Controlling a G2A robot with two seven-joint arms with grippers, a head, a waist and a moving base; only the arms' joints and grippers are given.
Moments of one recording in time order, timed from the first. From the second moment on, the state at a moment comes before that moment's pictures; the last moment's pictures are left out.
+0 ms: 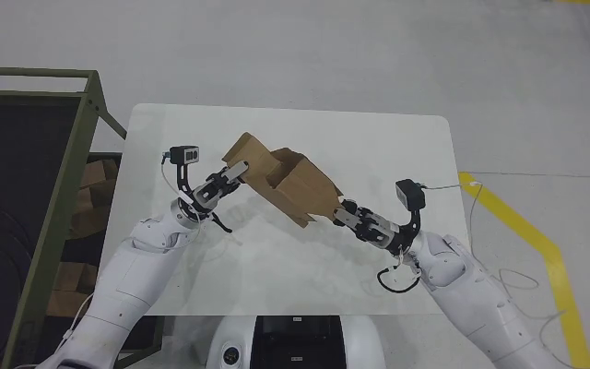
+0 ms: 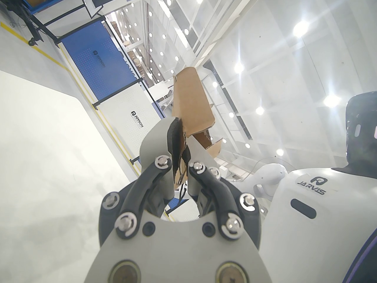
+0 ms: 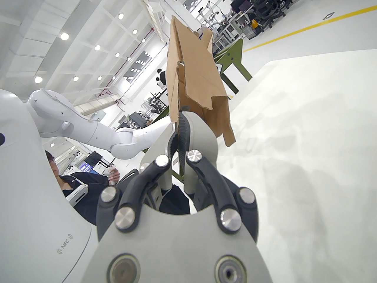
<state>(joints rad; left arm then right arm) 1.31 -1.03 -1.25 -1.41 -0.57 -0.89 -0.71 -1.25 -1.03 0.95 -1.48 -0.05 -1.01 0.29</state>
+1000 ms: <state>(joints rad) 1.33 -1.03 -1.29 -1.40 -0.57 -0.89 -0.73 -1.26 -1.02 0.97 -1.52 -0.06 -1.01 0.33</state>
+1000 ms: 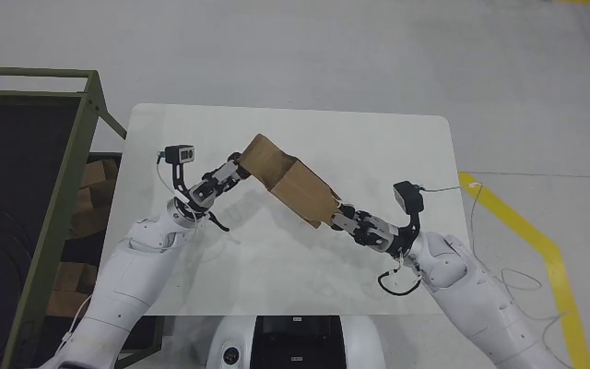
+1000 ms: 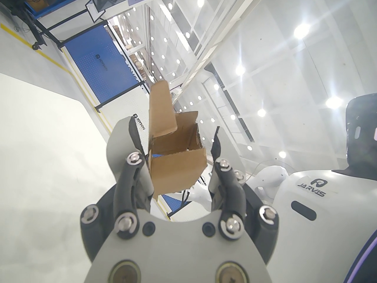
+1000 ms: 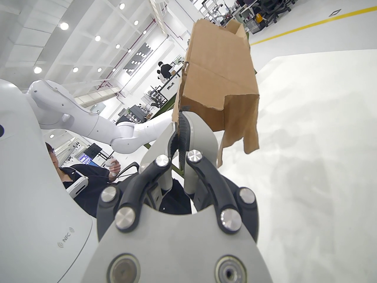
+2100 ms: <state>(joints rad) 1.43 -0.94 -1.43 -1.63 -0.65 -0.74 -1.09 -1.19 -0.92 0.94 -1.59 0.24 -1.01 0.81</state>
